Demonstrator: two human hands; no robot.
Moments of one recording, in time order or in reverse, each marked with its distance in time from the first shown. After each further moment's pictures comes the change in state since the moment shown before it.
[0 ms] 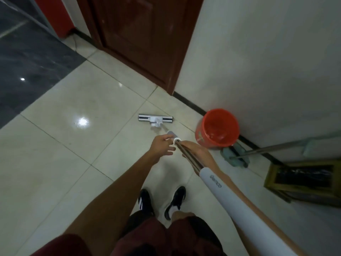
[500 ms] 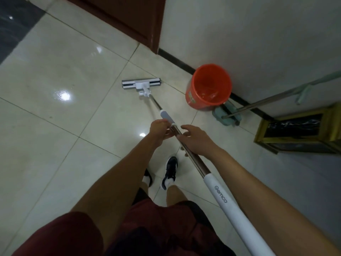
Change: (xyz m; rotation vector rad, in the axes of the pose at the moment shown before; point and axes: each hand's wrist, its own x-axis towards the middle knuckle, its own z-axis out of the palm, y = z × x) left_hand -0.010 -0.093 0.058 -0.232 0.034 -0.284; right_hand -0.056 0.051 0.034 0.173 -0.144 0.406
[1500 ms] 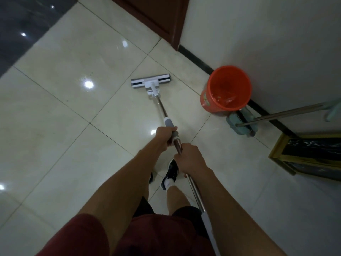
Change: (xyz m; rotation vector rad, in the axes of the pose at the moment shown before) left_hand 0.031 -0.049 0.024 -0.085 0.181 -0.120; right_hand 0.025 0.063 0.049 -0.317 0.008 -0.007
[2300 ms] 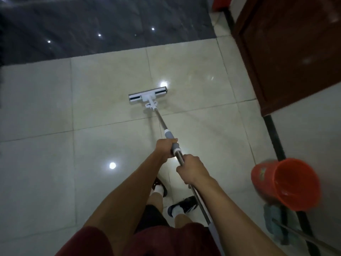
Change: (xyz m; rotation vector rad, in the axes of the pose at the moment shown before) left_hand -0.053 -0.022 -0.280 -0.728 0.297 0.105; right_hand -0.061 -0.206 0.107 -0.541 -0.300 -0.458
